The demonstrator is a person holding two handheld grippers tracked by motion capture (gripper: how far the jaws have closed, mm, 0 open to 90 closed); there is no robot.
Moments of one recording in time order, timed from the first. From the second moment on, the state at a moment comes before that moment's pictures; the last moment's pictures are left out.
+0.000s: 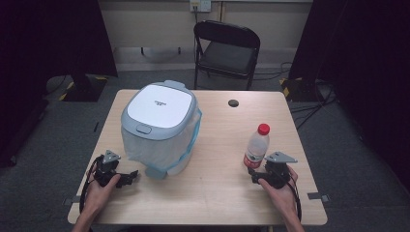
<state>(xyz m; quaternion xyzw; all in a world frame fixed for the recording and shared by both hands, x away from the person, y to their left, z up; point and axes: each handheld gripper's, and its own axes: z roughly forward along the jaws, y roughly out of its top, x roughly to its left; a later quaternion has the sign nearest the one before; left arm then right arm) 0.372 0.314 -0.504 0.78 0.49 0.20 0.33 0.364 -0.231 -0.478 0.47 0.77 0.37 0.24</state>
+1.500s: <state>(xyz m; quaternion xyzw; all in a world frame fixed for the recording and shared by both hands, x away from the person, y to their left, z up) 0.437 0.309 -0.473 0.71 0.52 0.18 0.44 0.434 -0.060 -0.454 0.41 0.79 0.42 0.19</state>
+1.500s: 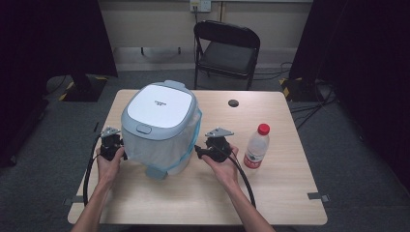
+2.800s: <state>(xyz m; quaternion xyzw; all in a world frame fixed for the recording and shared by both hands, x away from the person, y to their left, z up) 0.449 0.273 -0.478 0.76 0.49 0.20 0.38 0.473 -0.070 -0.455 0.40 0.77 0.47 0.17</state>
